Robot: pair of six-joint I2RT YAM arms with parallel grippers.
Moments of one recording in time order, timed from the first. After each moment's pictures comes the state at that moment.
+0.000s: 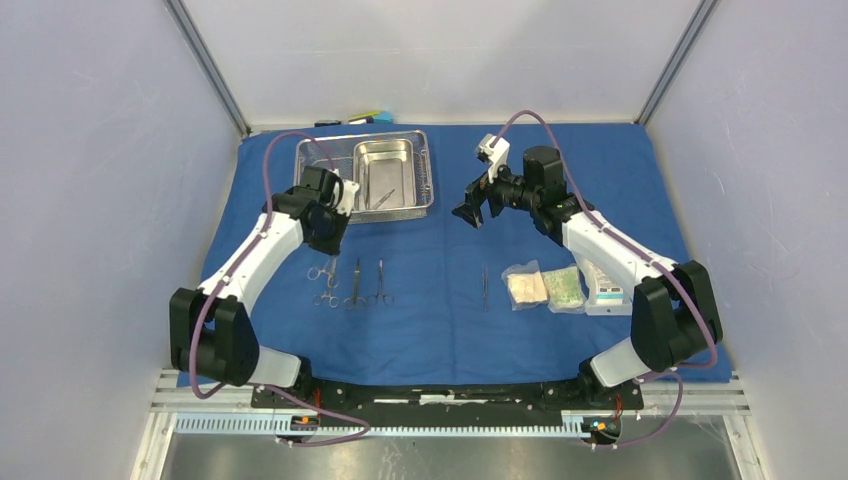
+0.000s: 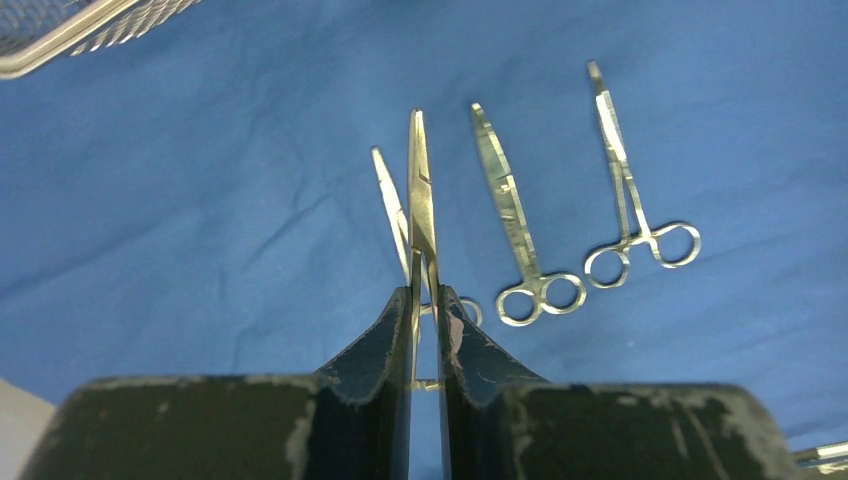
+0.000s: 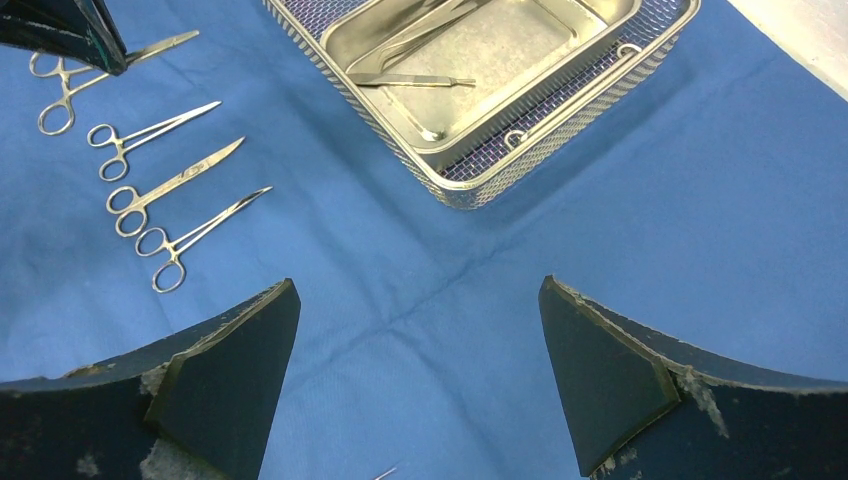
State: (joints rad) left arm -0.26 1.40 1.10 -0.84 0.00 0.13; right arm 0.40 1.51 1.05 0.05 -0.57 -0.16
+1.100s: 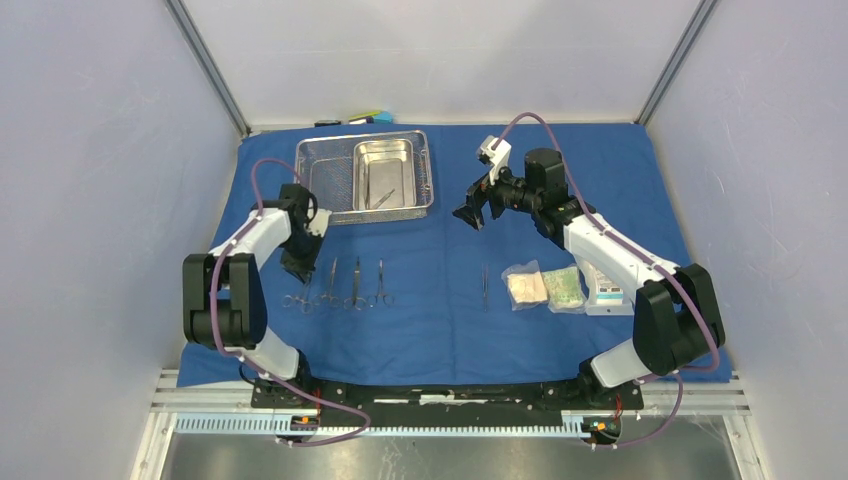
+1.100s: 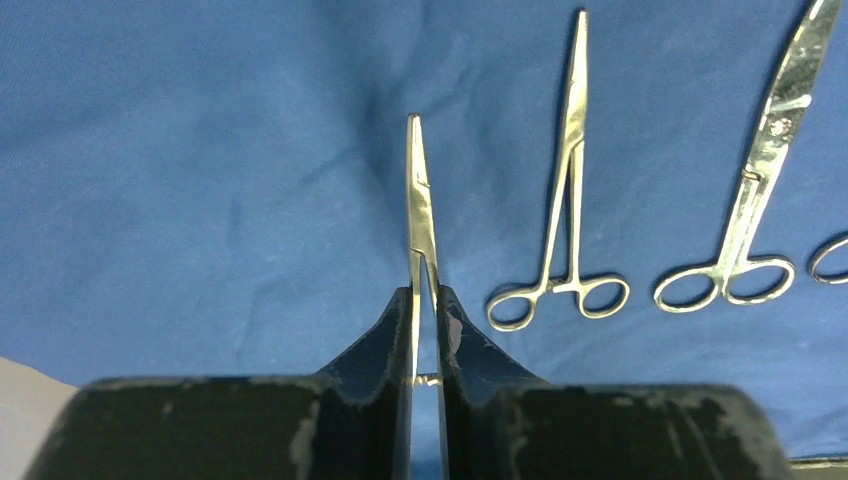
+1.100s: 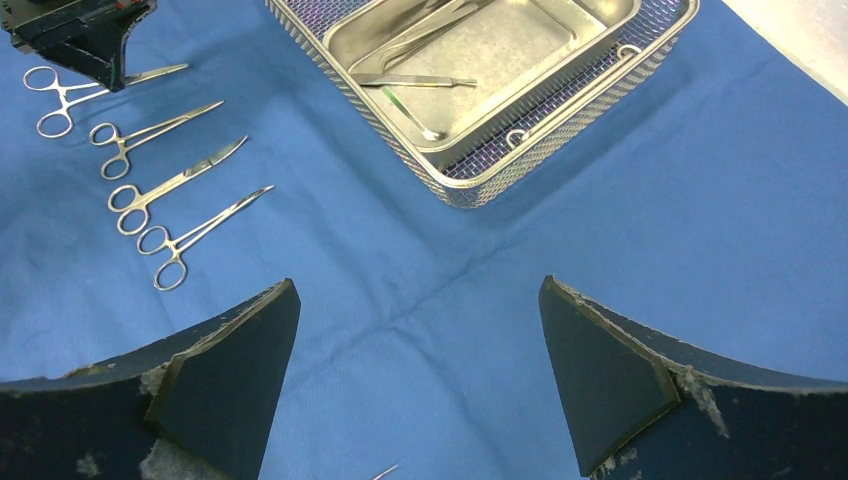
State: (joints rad) left arm 0.00 1.58 1.00 -0.87 -0.03 0.25; right arm 0.40 1.49 1.03 0.07 -0.57 -0.16
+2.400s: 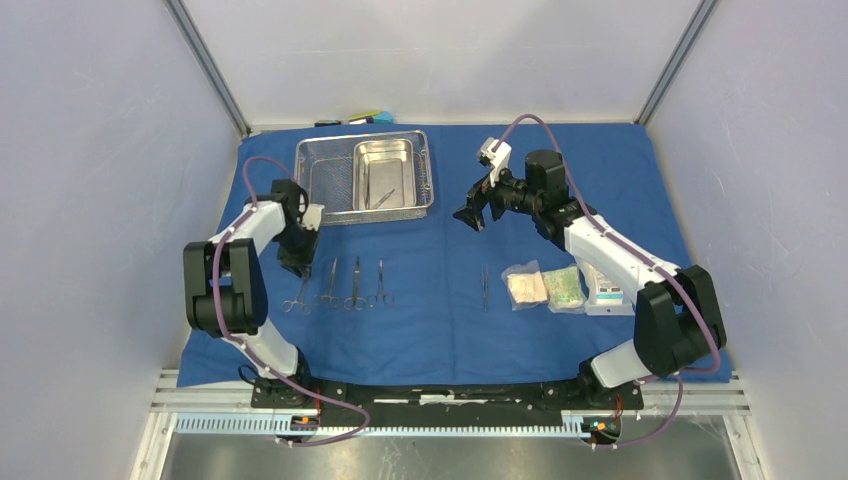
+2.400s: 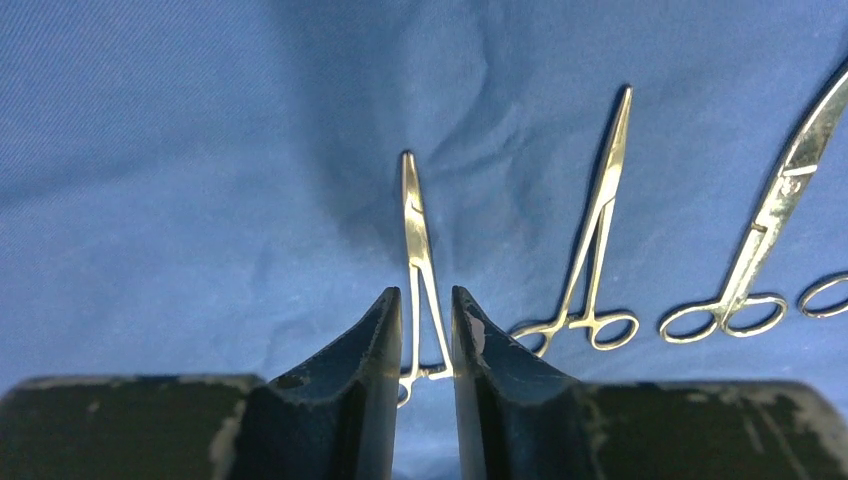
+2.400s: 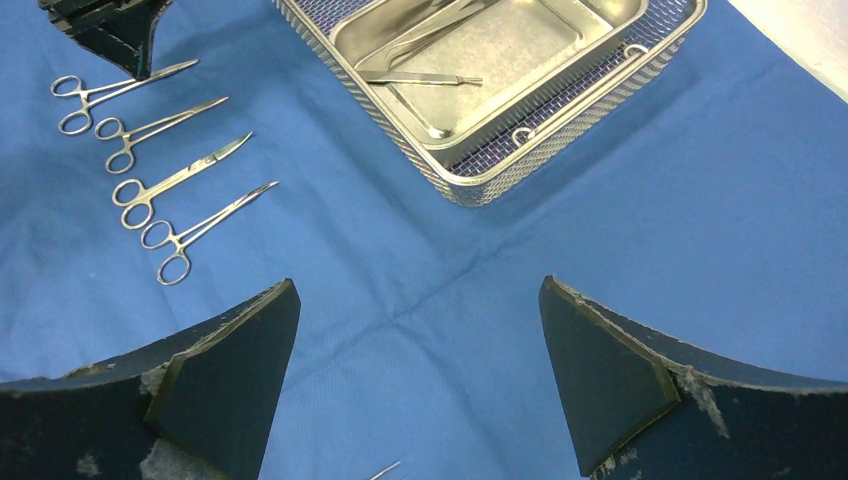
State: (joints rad) left arm 0.07 1.66 1.05 -0.84 0.03 0.25; right arm 0.40 1.48 1.02 0.07 -0.58 -0.17
